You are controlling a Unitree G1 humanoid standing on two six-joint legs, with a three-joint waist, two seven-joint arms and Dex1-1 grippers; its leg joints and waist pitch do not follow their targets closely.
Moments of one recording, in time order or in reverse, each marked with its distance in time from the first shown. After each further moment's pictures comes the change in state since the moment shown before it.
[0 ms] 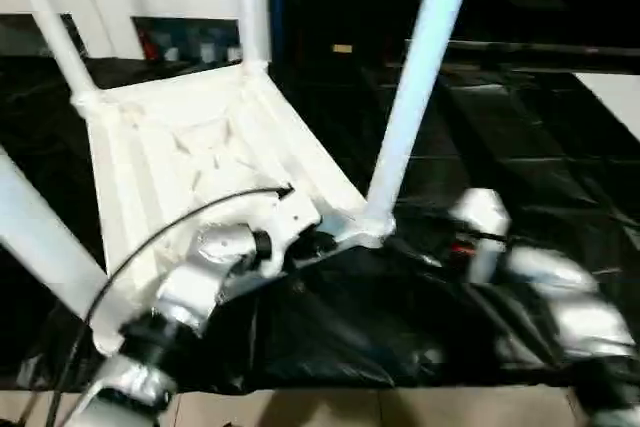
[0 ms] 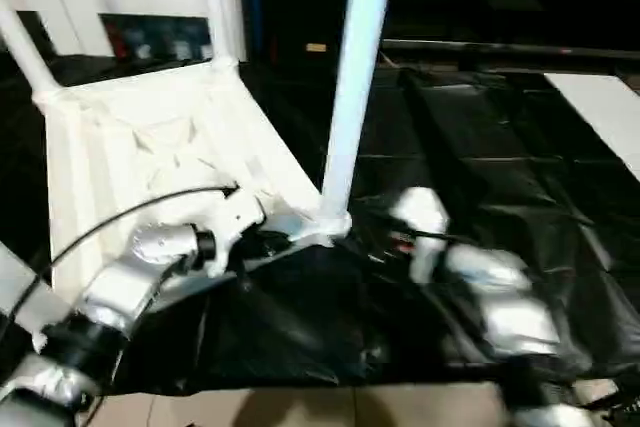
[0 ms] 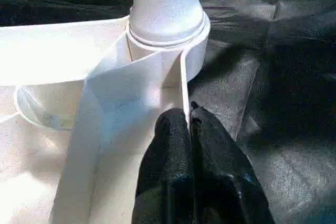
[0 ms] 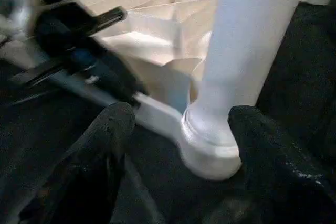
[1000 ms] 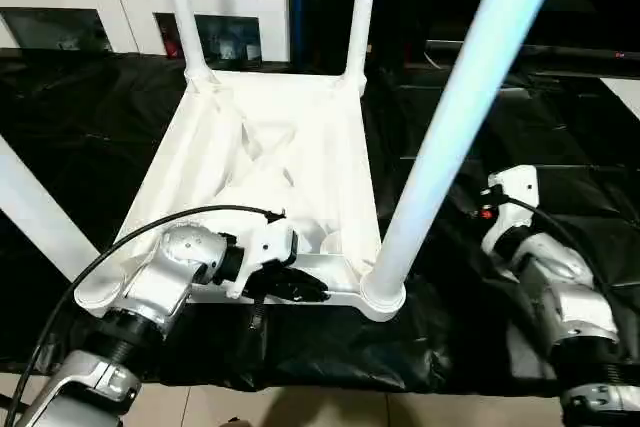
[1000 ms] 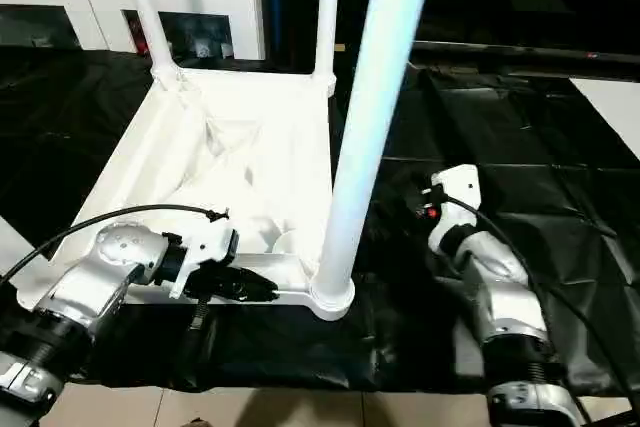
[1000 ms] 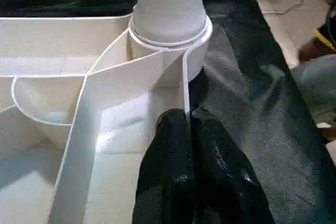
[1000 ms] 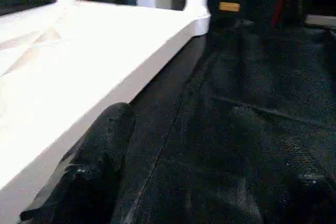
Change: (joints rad) left arm 0.059 0.130 -0.017 -0.001 -0.116 -0.218 -0.408; right arm -0.113 0.195 -0.136 0.184 -0.062 -0.027 -0.556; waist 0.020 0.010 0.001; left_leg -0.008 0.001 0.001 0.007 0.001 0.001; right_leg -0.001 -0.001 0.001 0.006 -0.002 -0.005
